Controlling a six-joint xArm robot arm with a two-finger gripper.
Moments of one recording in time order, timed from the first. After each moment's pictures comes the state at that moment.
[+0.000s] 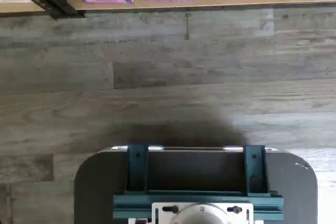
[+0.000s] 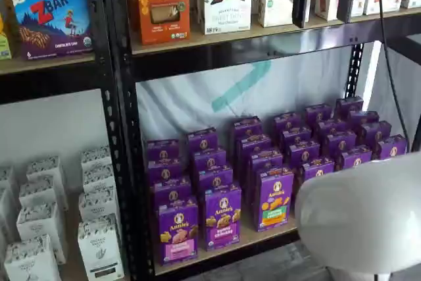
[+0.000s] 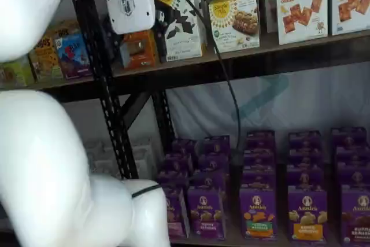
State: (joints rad) arm 0.01 -0.85 -1.14 0.04 1.99 0.03
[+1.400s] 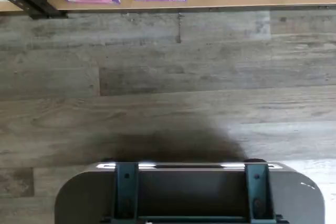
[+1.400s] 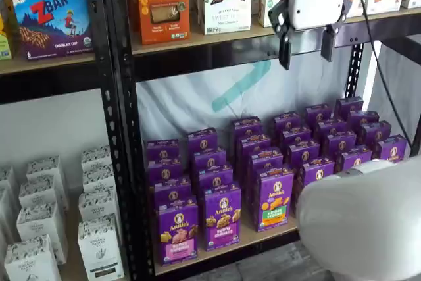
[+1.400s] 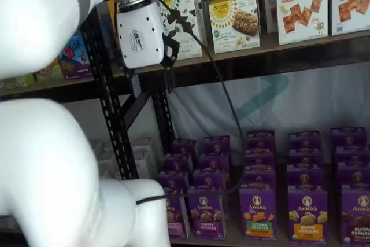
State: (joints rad) arm 0.08 -0.89 -0.90 0.00 1.79 0.09
